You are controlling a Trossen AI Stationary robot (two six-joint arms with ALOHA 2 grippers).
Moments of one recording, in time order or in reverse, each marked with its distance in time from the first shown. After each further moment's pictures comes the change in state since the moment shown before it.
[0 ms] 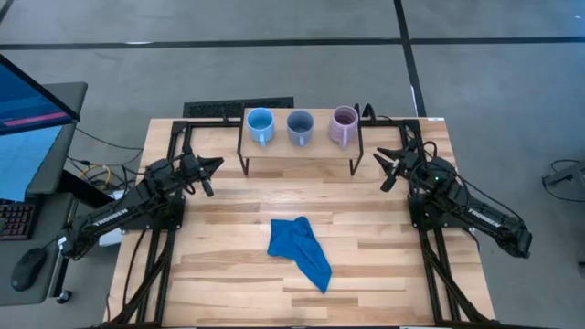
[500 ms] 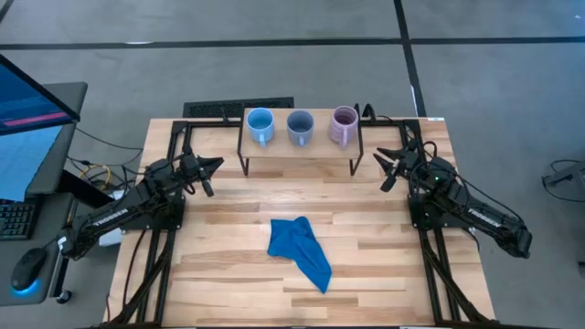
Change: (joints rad) left arm -0.001 0.000 0.000 0.000 0.000 -0.005; right arm 0.000 0.000 0.000 0.000 0.000 0.000
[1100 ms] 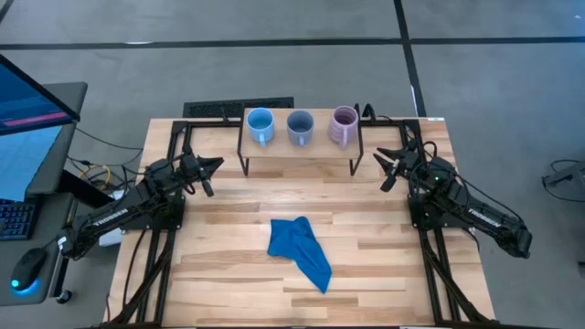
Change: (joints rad) left arm 0.000 0.000 0.000 0.000 0.000 0.013; right arm 0.000 0.000 0.000 0.000 0.000 0.000
